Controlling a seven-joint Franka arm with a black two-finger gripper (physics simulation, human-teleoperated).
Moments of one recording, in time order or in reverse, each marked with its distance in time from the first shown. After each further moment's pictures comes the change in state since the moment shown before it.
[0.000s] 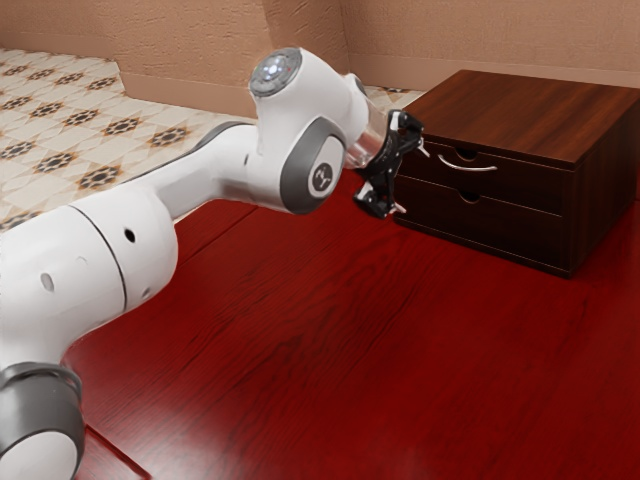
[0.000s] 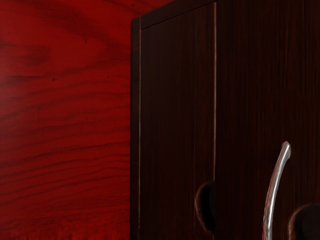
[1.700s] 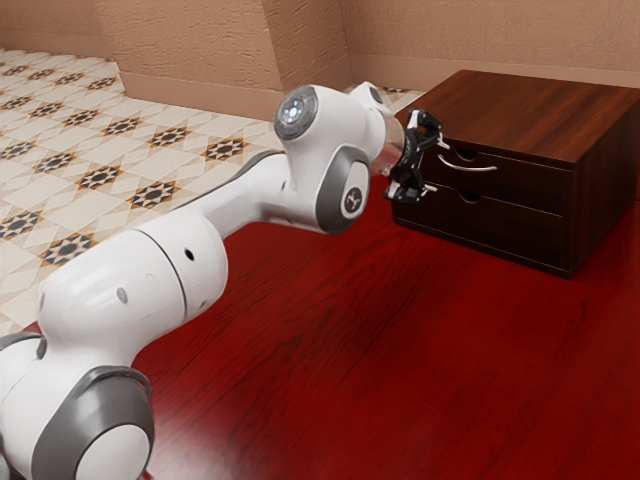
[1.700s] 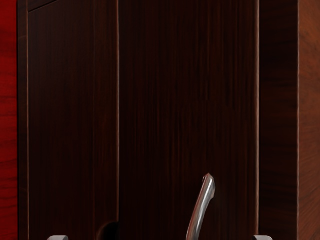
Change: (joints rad) arm 0.077 0.246 -0.103 0.233 0.003 0.226 0.037
